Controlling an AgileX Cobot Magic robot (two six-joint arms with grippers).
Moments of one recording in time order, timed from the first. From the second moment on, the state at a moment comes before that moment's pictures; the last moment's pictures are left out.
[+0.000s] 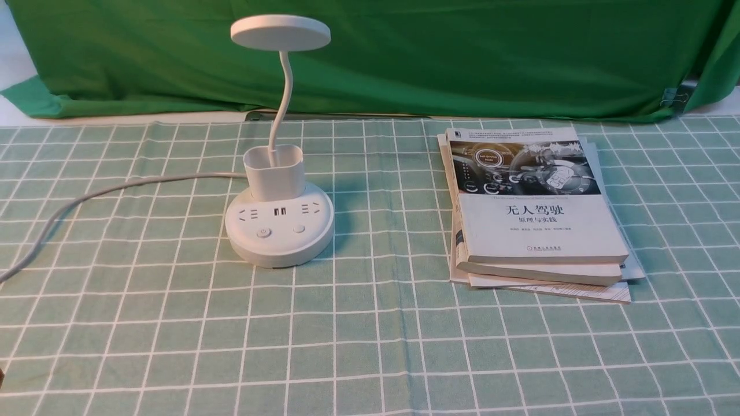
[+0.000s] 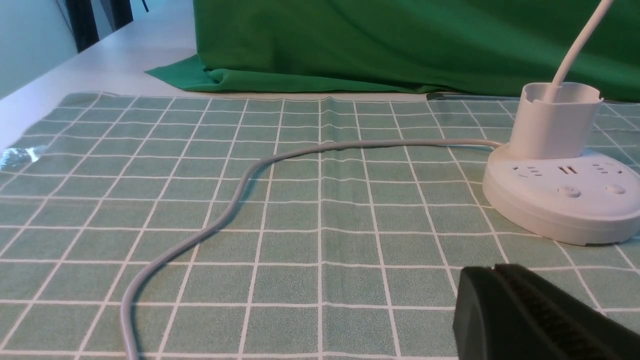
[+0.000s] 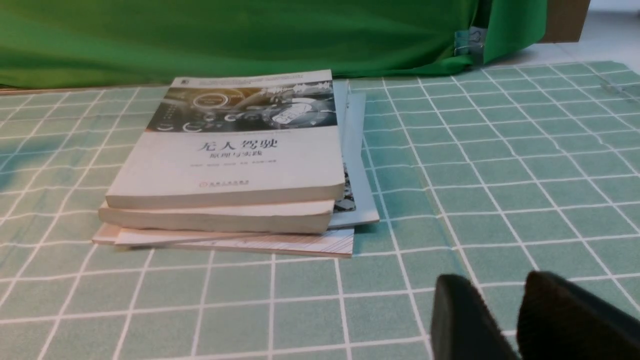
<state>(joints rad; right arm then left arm) 0.06 0.00 0.01 -0.05 0.25 0.11 0.03 0.00 0.01 -0.05 0.22 0.03</state>
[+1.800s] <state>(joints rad) 0.06 0.00 0.01 -0.05 0.25 0.11 0.00 0.72 -0.55 -0.21 0.30 -0.09</state>
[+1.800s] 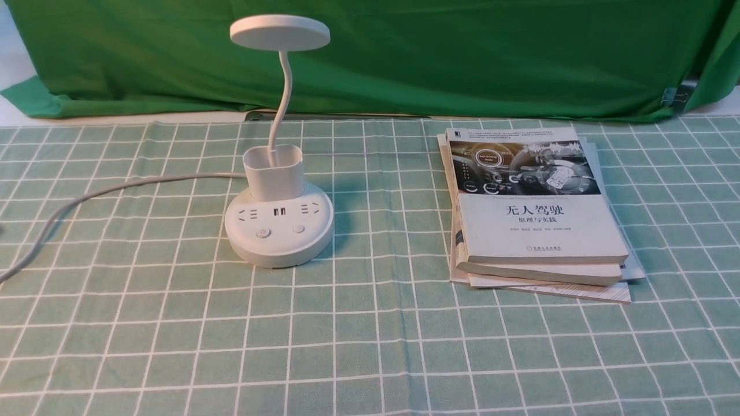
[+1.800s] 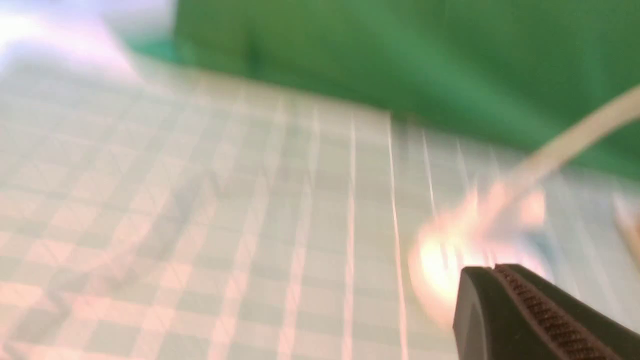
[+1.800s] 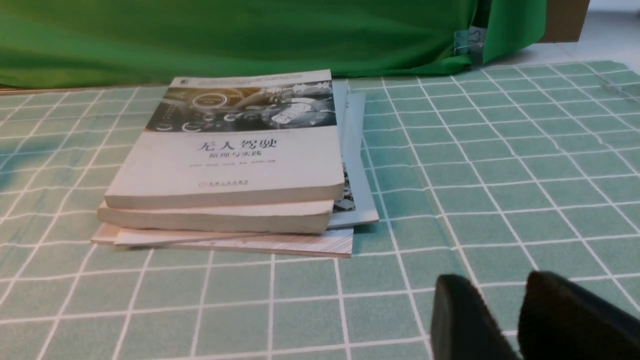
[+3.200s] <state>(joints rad) 0.06 0.00 0.01 -0.05 0.25 0.11 -0.36 2.00 -1.38 -0.22 0.51 -0.05</state>
